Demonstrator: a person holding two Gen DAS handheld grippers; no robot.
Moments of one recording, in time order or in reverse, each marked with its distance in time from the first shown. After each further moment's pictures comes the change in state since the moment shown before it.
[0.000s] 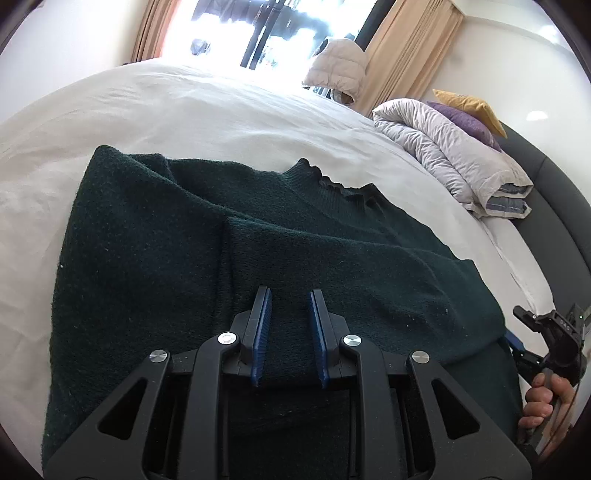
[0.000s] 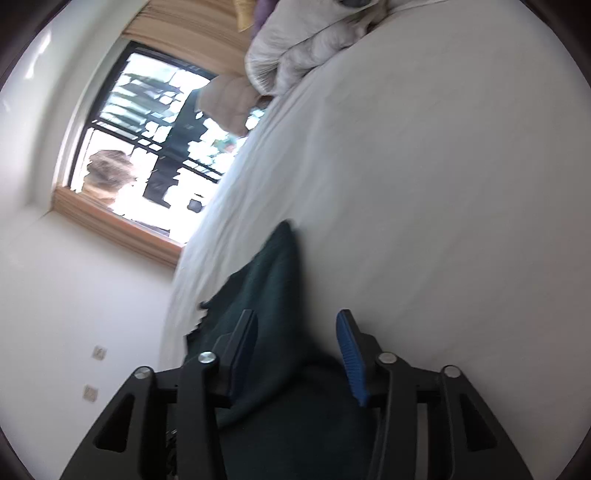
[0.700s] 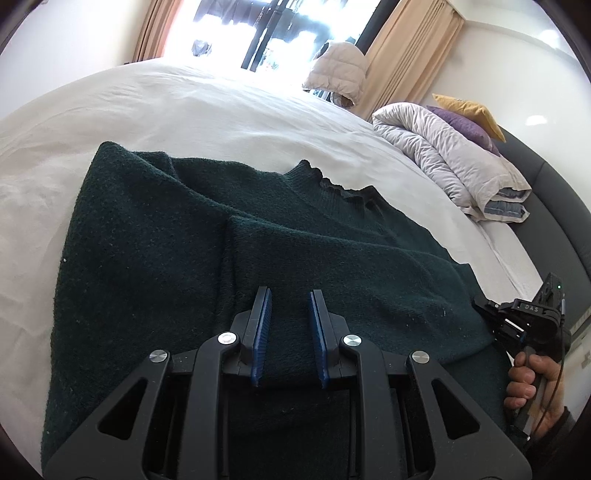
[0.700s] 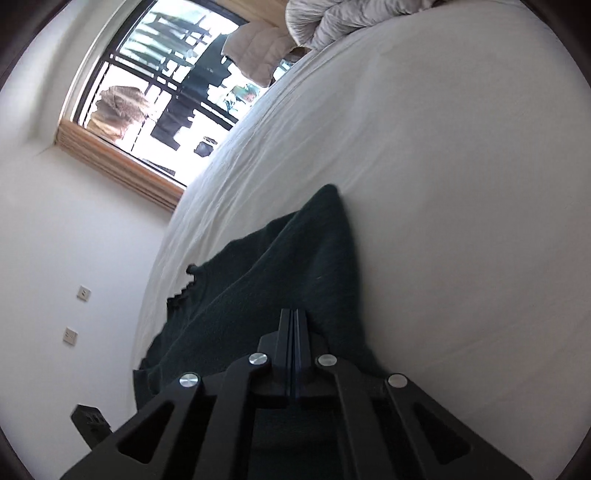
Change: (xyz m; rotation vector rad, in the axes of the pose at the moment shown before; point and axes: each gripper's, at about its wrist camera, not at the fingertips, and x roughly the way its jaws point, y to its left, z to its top) left arm -0.003 0.003 -0.001 -0.006 -0.009 -0.004; right arm 0.087 0.029 0.004 -0.147 0.196 0.048
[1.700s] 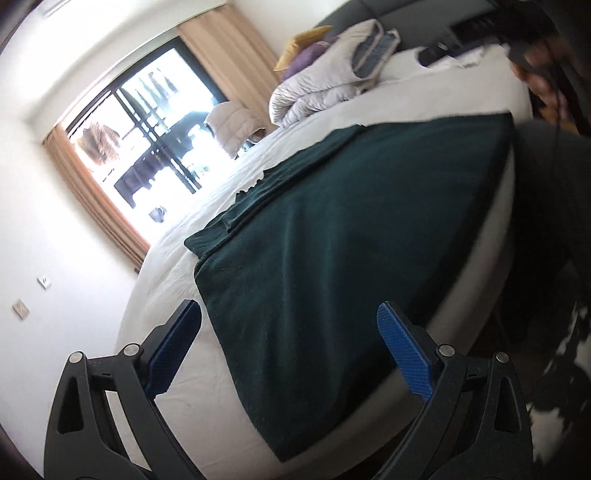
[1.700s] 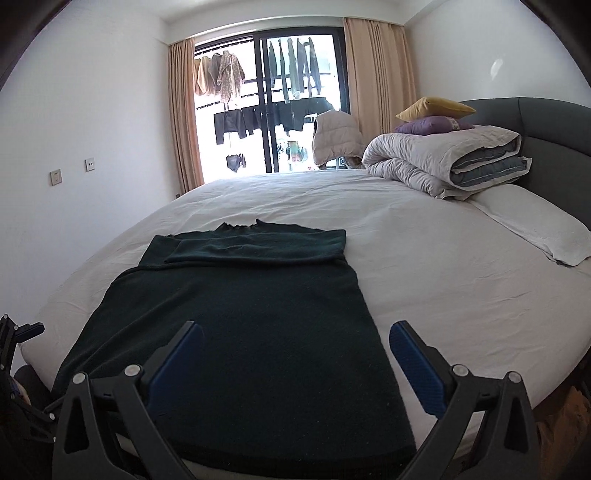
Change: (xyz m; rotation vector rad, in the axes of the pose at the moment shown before) left arm -0.282 -0.090 -0.295 1.068 -0.177 0.315; right arm -0.262 0.104 -0.267 -0.799 -0.270 -0.222
